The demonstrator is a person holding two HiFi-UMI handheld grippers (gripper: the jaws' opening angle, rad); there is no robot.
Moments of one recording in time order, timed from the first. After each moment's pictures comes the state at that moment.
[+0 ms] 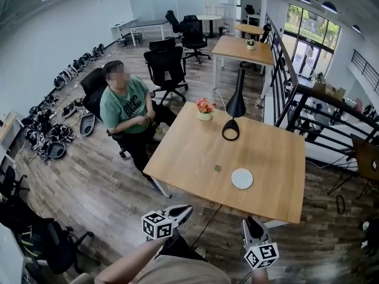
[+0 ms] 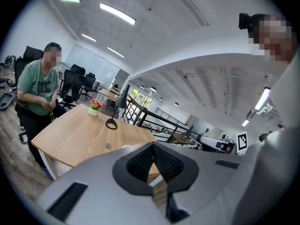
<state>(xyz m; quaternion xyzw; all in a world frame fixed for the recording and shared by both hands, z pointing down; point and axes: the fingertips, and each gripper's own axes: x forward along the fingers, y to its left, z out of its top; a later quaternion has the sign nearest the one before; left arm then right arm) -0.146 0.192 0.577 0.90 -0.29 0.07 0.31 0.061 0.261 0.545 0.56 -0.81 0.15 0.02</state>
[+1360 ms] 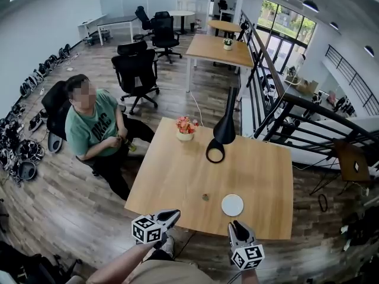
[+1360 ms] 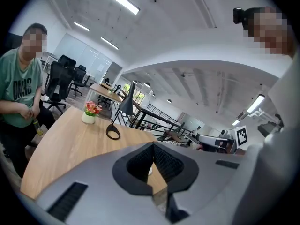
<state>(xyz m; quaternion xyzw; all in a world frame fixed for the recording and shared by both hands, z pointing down) -0.172 -0.035 0.607 0.92 -0.22 0.08 0.31 0.019 0.055 0.569 0.61 -0.77 0.17 0.09</state>
